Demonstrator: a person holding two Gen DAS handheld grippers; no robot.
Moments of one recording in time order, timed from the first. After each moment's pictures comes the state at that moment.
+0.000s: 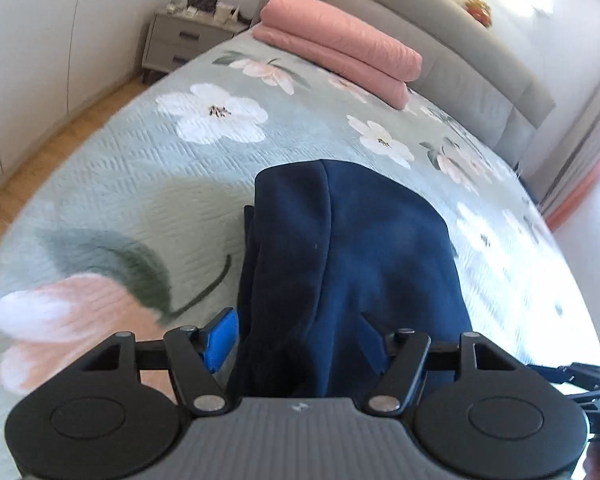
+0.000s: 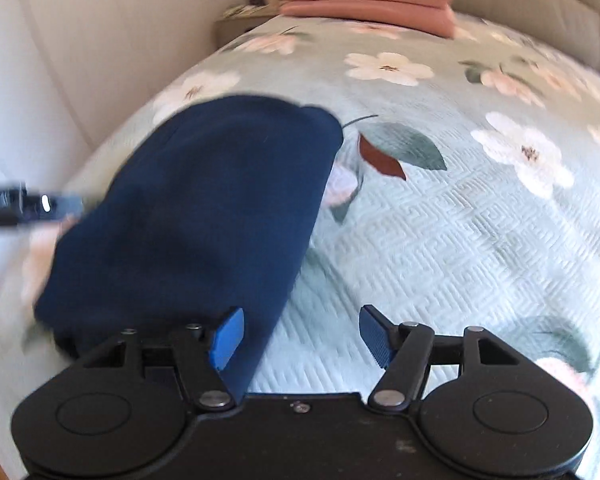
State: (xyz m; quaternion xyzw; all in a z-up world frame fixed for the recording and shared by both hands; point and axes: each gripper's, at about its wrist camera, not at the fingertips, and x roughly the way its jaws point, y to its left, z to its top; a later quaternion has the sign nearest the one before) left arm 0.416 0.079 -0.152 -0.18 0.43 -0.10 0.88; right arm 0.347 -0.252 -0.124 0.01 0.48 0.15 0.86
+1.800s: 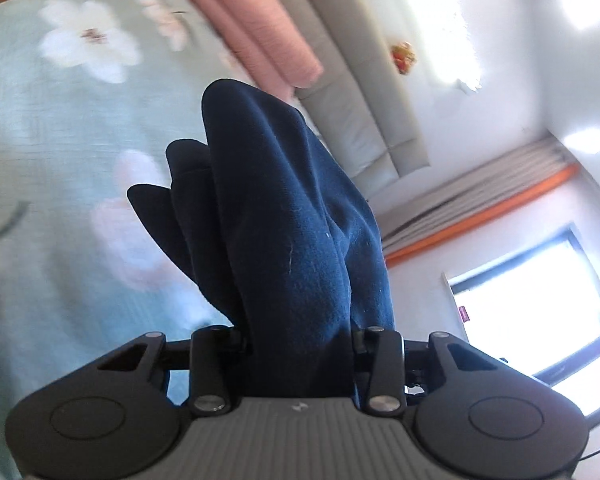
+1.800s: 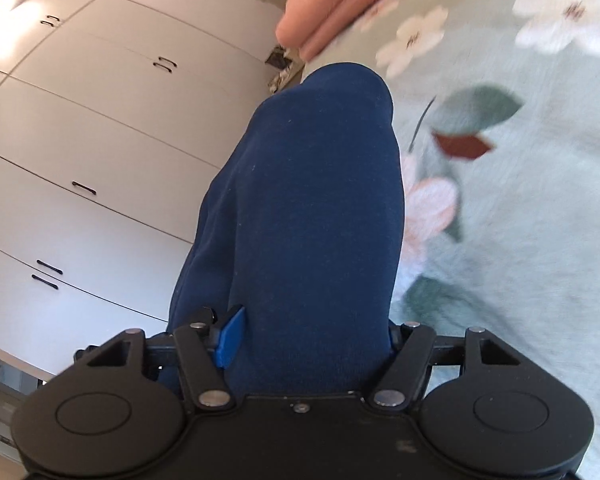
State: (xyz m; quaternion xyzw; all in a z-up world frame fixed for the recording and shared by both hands) left arm 0.442 0.026 -0.165 -0.40 0.38 -0.29 0.78; right arm 0.366 -0.344 -0.115 0.39 0.44 0.27 0.76
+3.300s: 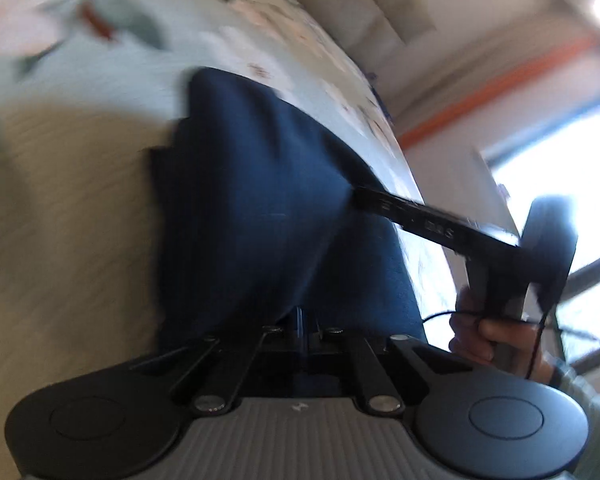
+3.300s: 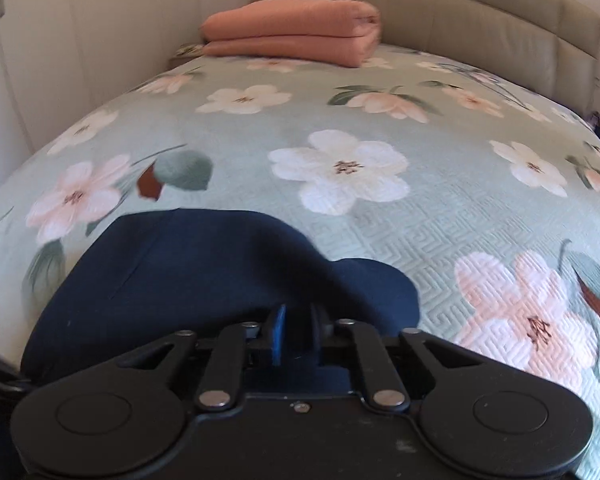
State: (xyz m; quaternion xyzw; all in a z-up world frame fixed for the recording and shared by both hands) left arm 0.397 -0.265 -0.258 -0.29 0.48 -0.32 0.76; right arm 0.356 -0.544 -0.151 -0.03 0.41 0.12 0.90
